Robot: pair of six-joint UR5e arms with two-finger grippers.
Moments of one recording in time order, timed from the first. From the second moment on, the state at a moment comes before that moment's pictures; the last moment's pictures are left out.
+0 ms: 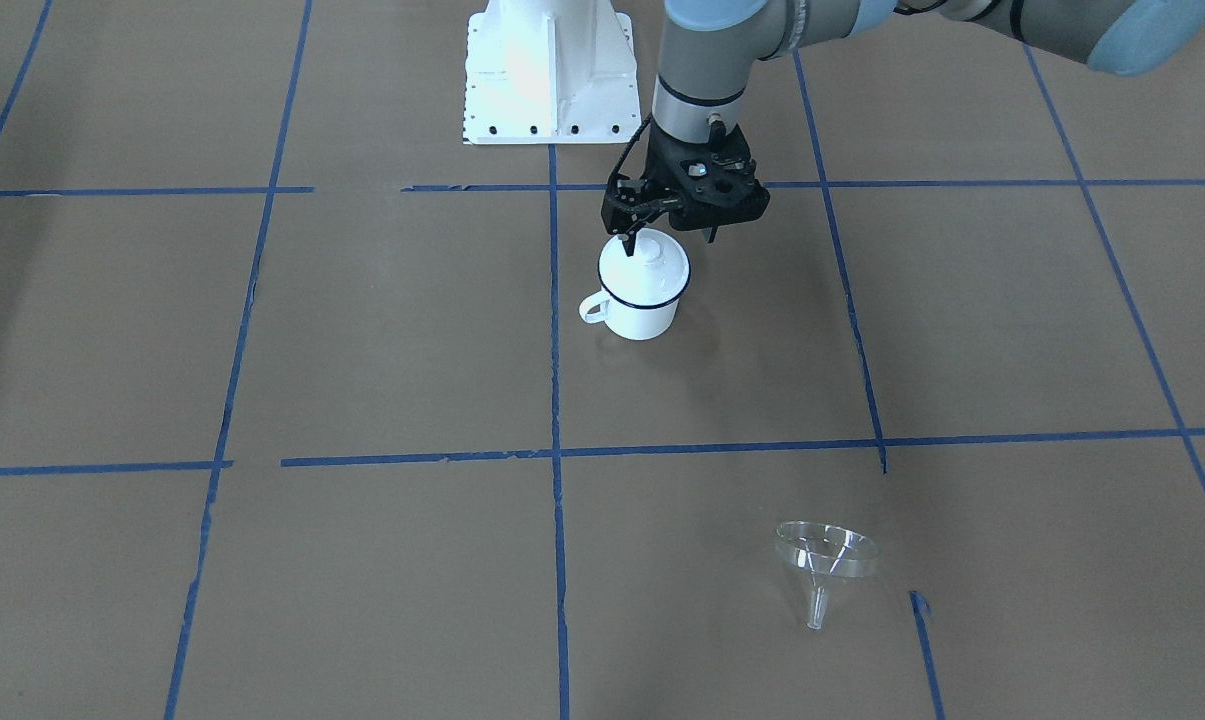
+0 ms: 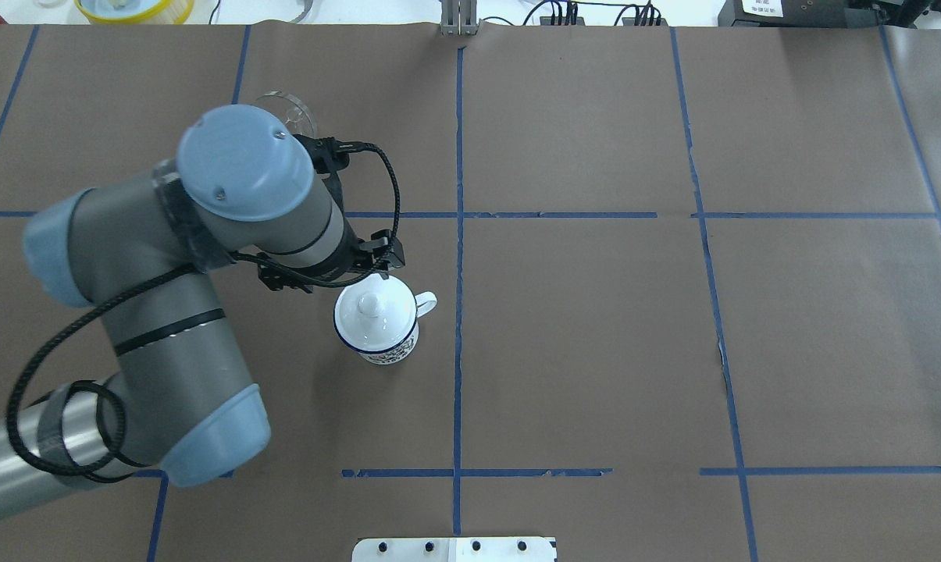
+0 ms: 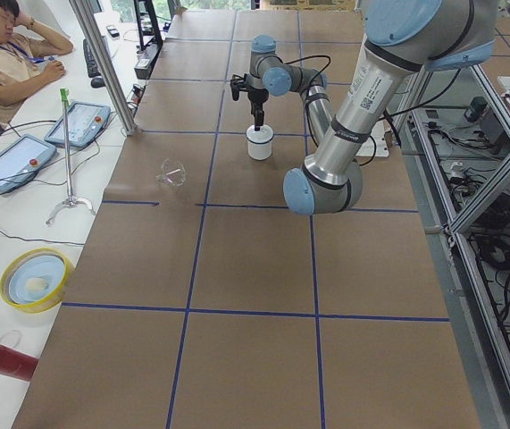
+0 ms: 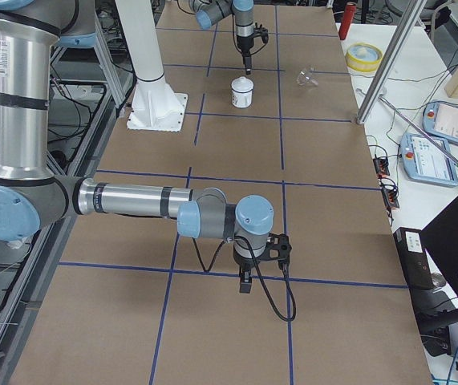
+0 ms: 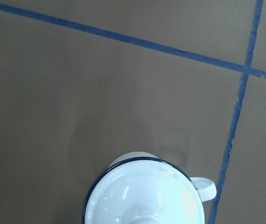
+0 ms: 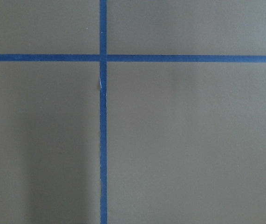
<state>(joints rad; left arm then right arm) -0.61 -2.18 -1.96 -1.36 -1.88 -1.27 1.57 -1.68 1.66 -1.57 2.29 0.01</state>
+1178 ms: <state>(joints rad) -1.54 -1.63 -1.70 -1.48 -2.34 0.12 1.57 -1.68 1.66 -1.57 2.29 0.01</state>
